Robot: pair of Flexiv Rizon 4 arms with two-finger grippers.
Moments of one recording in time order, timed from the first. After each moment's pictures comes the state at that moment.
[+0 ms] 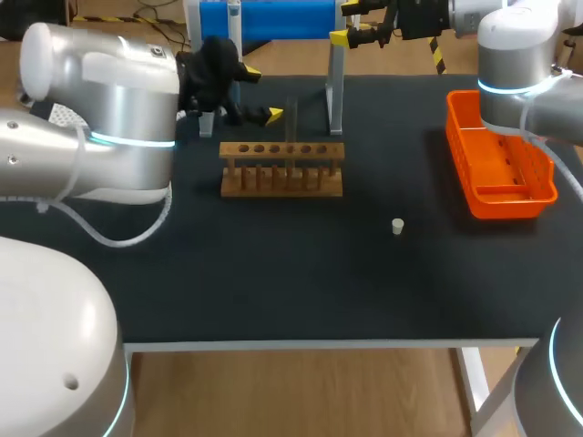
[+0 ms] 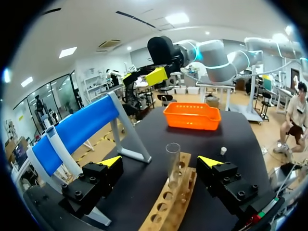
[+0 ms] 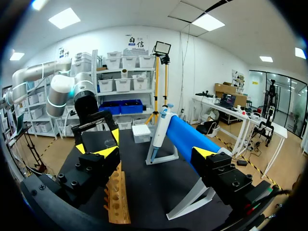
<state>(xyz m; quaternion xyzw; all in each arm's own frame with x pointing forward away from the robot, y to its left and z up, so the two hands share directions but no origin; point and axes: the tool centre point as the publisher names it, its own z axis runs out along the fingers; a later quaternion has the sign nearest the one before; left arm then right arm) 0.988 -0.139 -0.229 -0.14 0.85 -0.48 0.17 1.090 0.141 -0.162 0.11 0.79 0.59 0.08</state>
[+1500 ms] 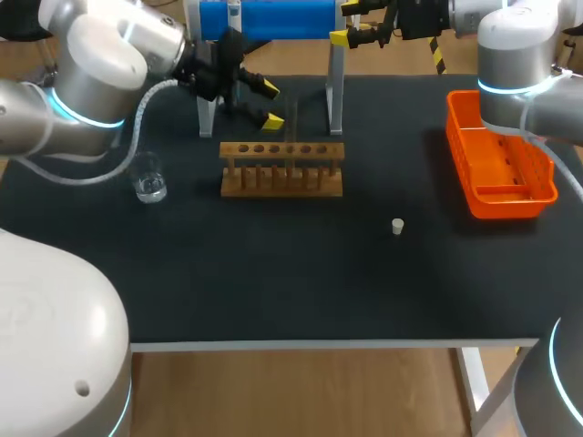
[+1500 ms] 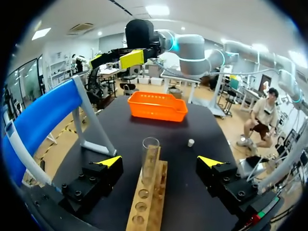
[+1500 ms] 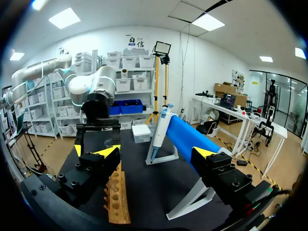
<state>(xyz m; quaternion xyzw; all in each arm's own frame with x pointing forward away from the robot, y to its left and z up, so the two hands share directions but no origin) 0.972 -0.155 -0.246 -0.07 0.88 -0.46 -0.01 1.090 0.141 -0.162 0.11 0.79 0.59 0.08</state>
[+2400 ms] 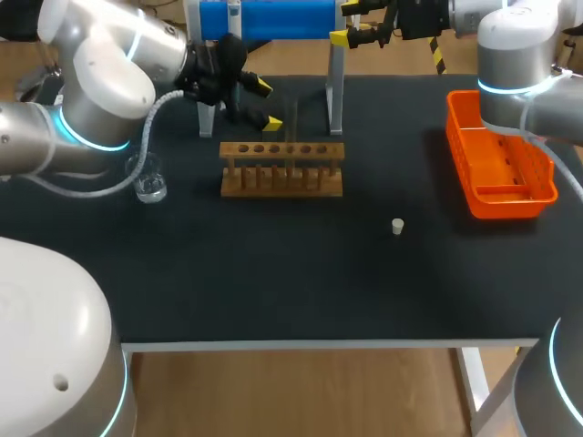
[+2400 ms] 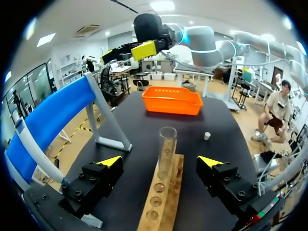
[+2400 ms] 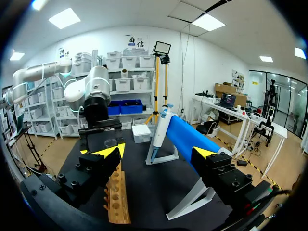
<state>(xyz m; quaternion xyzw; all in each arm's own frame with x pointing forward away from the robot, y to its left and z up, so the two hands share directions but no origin) 0.991 -0.146 -0.258 -0.09 0.89 -0.44 0.06 1.090 0.141 -0.162 0.11 0.79 0.59 0.08</state>
